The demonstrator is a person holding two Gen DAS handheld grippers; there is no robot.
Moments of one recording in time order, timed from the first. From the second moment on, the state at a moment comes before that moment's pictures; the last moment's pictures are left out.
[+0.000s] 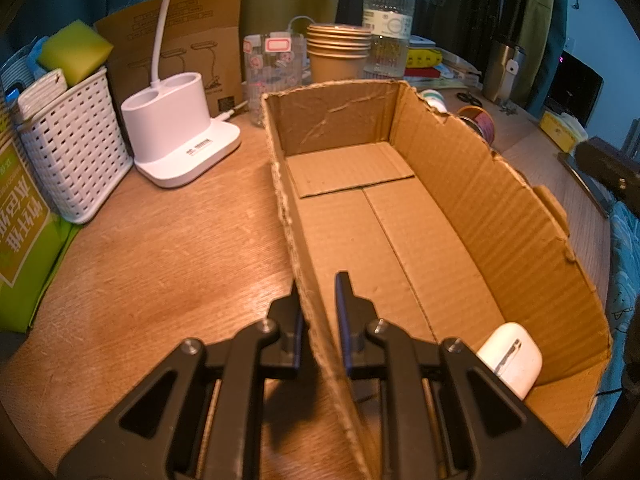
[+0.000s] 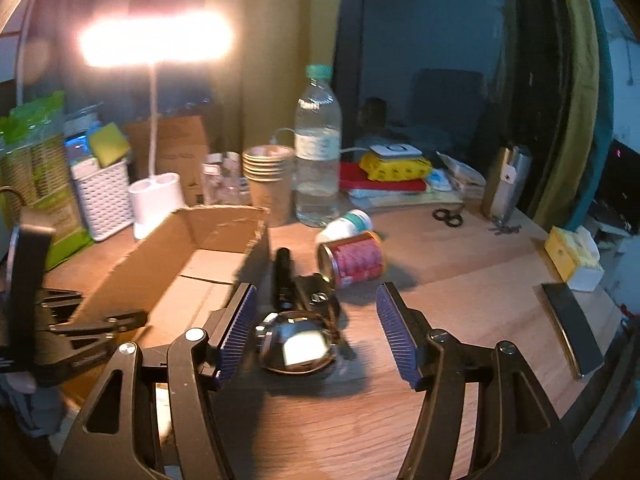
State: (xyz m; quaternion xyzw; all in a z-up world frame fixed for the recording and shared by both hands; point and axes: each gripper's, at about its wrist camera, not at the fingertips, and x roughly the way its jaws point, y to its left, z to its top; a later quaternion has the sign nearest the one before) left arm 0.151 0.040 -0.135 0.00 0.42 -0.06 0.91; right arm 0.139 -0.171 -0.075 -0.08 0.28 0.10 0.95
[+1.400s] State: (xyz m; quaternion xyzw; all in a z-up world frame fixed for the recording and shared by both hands) left arm 0.151 0.040 -0.135 0.00 0.42 -0.06 0.91; right arm 0.169 -0.160 -0.117 -0.07 0.34 0.18 0.92
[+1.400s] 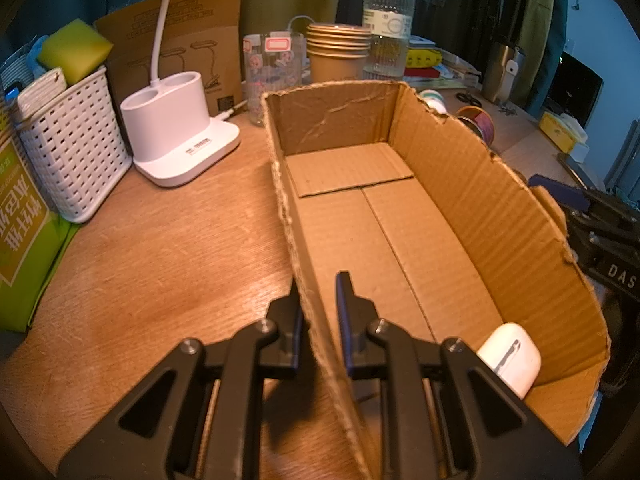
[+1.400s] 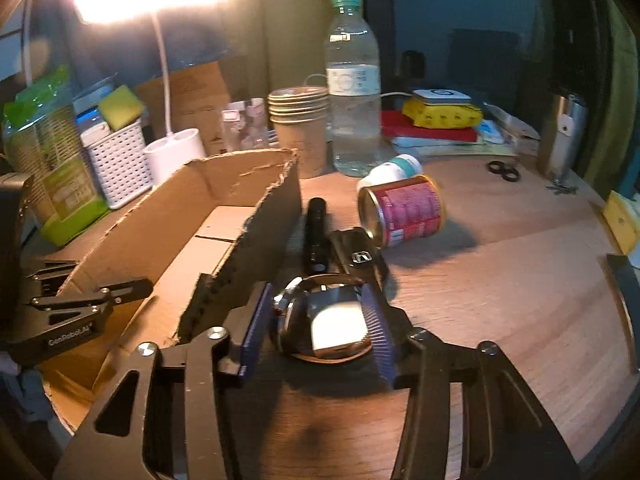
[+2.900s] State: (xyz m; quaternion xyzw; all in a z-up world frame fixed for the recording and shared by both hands) left arm 0.151 0.037 -0.135 0.00 0.42 -0.06 0.91; right arm 0.176 -0.155 -0.135 -0.14 0.36 0.16 0.91
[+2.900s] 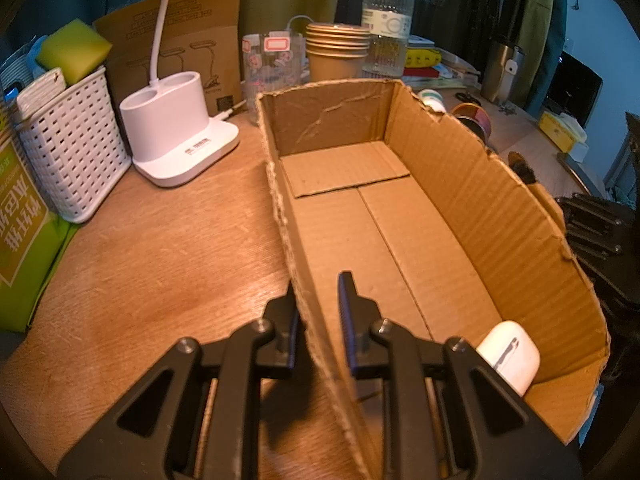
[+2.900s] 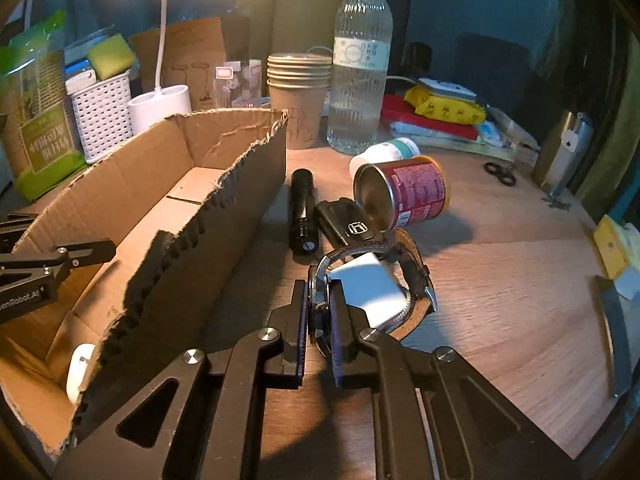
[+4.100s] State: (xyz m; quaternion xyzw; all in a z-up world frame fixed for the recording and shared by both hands) left arm 0.151 0.037 -0.135 0.00 0.42 -0.07 0.91; right arm 0.110 -0.111 -0.056 -0.12 0.25 0.25 0.93
